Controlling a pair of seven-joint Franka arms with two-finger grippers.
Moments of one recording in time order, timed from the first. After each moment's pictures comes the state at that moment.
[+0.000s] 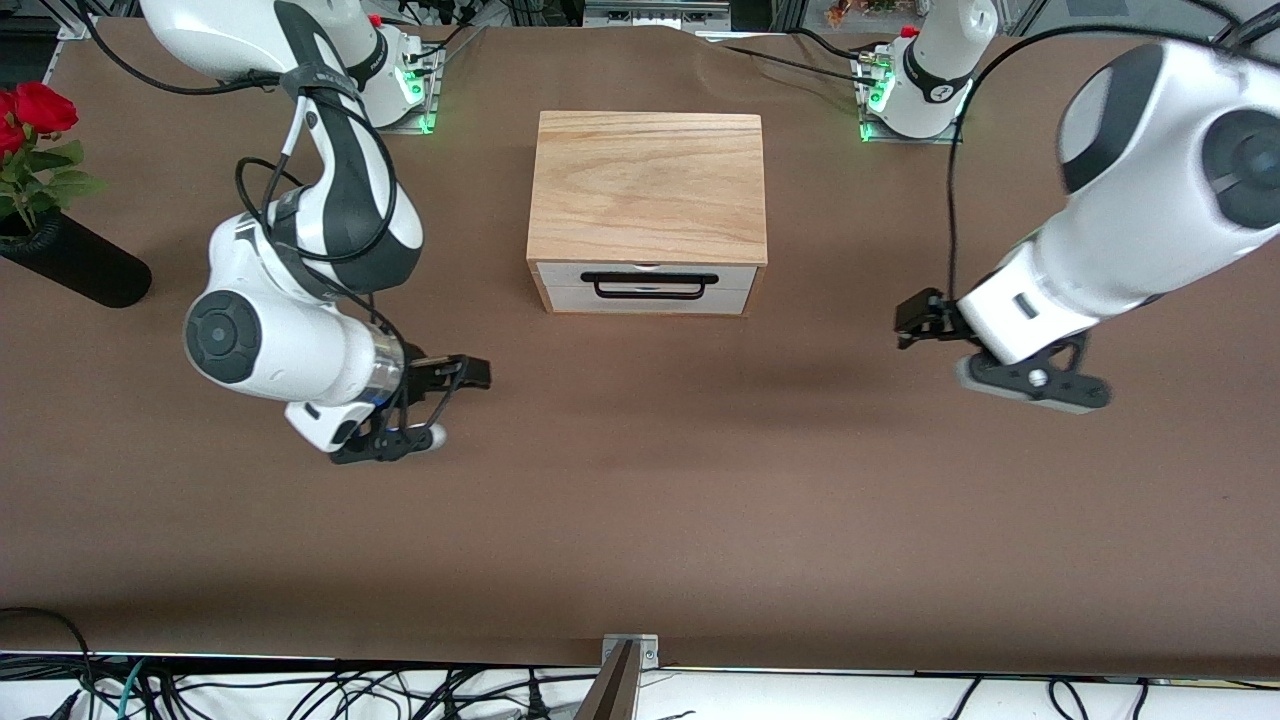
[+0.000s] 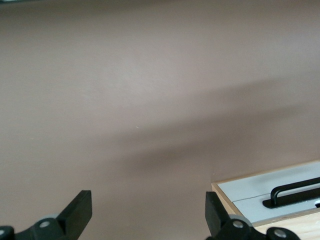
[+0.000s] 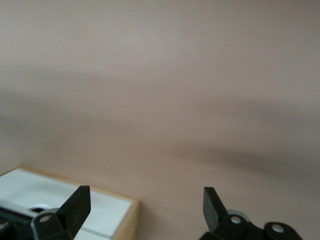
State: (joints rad) left arm -0.07 0.34 -0.20 -1.29 -0.03 1.64 -0.10; right arm 0.43 0.62 -0.18 -1.23 0.32 1.77 0.09
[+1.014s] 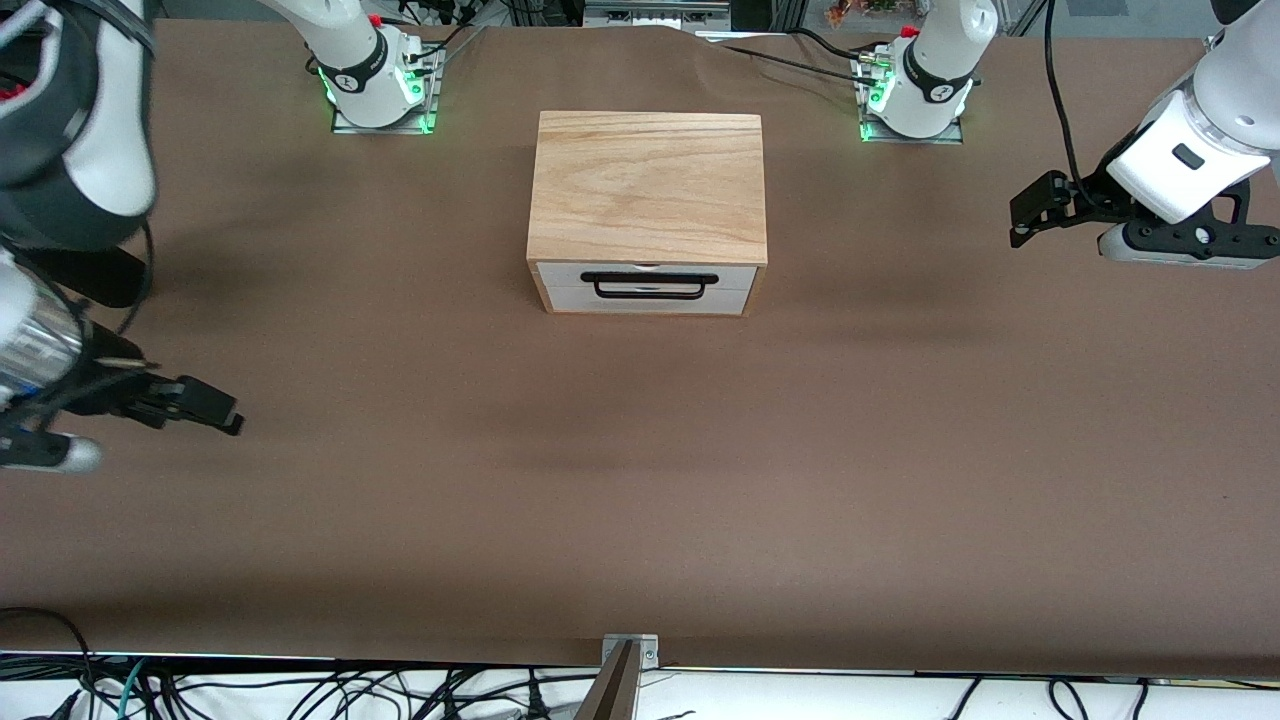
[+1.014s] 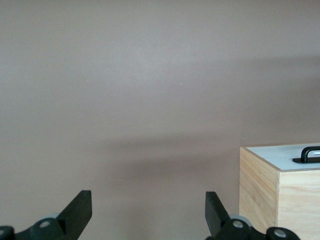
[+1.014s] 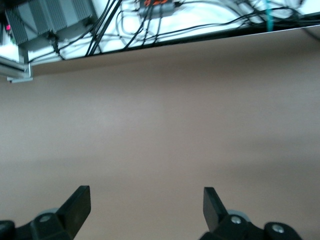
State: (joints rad) left arm -0.04 0.00 -0.10 -1.61 -0.03 1.55 -0.09; right arm 0.28 0.42 -0.35 -1.24 0.27 1.82 0.06
